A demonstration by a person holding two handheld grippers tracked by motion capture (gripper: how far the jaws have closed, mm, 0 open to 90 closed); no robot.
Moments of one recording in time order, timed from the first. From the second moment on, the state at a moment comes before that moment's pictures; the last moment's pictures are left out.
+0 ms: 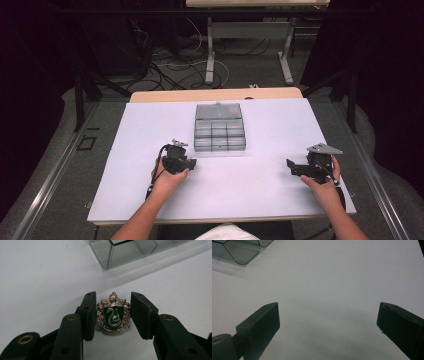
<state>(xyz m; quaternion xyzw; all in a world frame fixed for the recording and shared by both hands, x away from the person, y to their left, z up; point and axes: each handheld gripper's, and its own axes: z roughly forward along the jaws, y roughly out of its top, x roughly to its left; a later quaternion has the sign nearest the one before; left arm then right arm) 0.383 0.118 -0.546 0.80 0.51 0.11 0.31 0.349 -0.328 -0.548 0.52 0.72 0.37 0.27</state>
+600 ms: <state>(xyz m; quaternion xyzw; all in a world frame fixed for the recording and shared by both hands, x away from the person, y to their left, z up) 0.382 0.128 -0.530 0.78 0.51 0.13 0.34 0.349 -0.328 -0.548 0.52 0.72 0.37 0.27</state>
